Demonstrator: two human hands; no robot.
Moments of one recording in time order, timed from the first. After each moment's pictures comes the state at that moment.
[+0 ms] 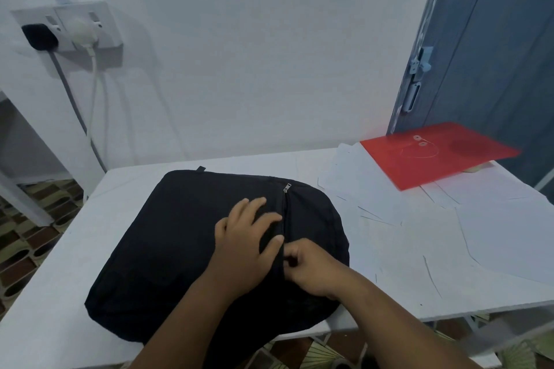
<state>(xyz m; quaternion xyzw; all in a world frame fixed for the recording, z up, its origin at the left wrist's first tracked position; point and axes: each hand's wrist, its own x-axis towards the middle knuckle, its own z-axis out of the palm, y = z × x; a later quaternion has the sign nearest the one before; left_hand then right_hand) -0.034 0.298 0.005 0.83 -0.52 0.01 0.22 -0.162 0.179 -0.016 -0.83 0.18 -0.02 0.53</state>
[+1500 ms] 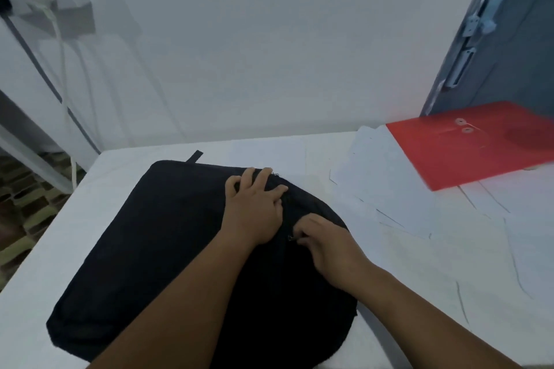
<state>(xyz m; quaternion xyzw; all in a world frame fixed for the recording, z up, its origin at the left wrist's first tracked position) 0.023 0.188 -0.022 0.88 -0.48 0.05 -0.01 -0.139 0.094 -0.065 -0.92 0.12 -0.20 0.32</state>
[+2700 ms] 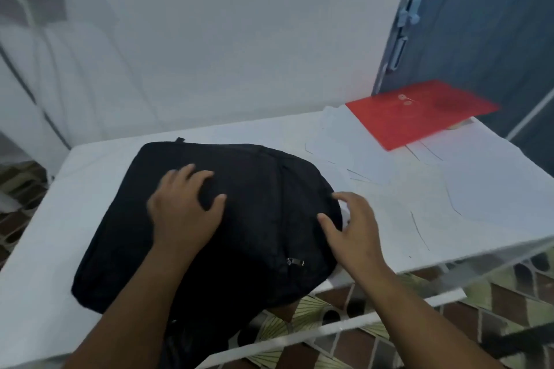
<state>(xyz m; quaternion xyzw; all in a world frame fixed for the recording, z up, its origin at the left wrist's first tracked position) 0.028 0.325 0.005 0.89 -0.38 0.08 0.25 -0.208 0.176 -0.042 -0.76 0.45 -0.32 0.34</state>
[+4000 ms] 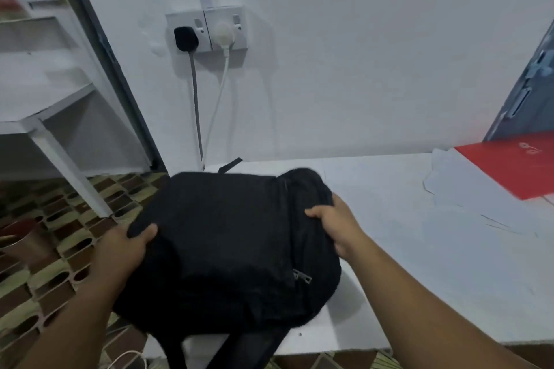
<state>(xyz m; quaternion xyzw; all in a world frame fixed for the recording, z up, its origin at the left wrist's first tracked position) 0.264 0.596 0.038 0.91 -0.06 -0.06 0.41 0.060 0.306 0.016 -0.53 0.37 -0.20 0.74</state>
